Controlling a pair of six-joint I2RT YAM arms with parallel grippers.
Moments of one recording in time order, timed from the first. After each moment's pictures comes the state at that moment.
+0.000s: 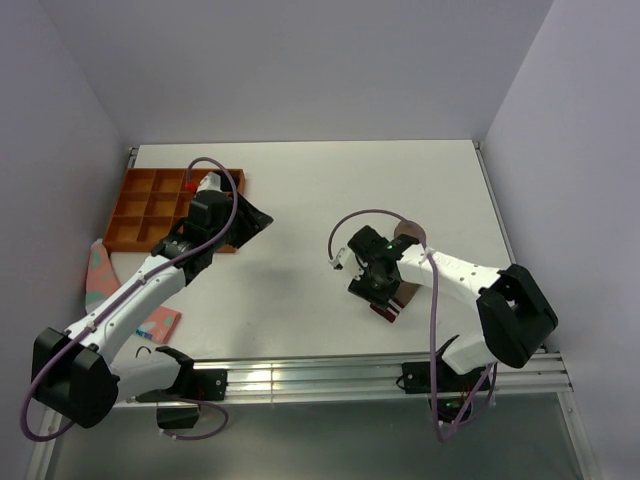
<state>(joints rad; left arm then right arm) -0.47 1.17 0.89 -0.25 -0.02 -0.98 0.68 1.43 0.86 -0.81 0.03 -0.36</state>
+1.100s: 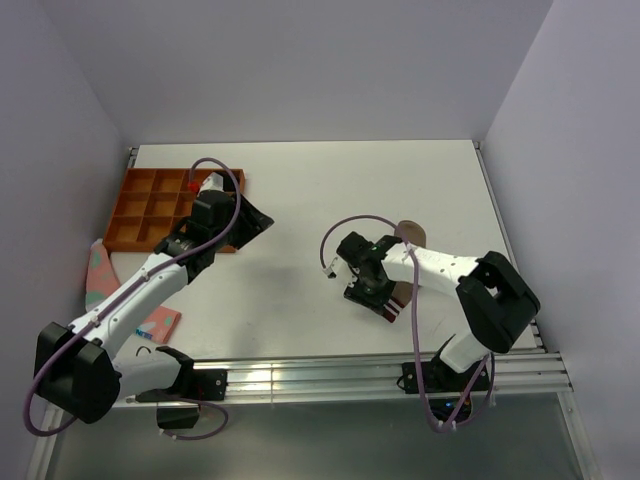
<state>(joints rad) -0.47 1.19 0.89 -0.25 -0.02 -0.96 0.74 1.54 0.89 -0.85 0.04 -0.33</state>
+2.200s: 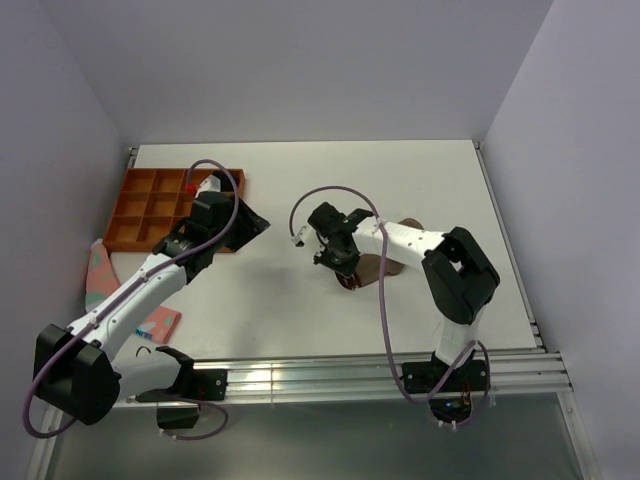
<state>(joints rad) -0.46 1.19 0.89 -0.29 -0.05 -0.96 0.74 1.78 1.20 -0.78 0.01 -0.34</state>
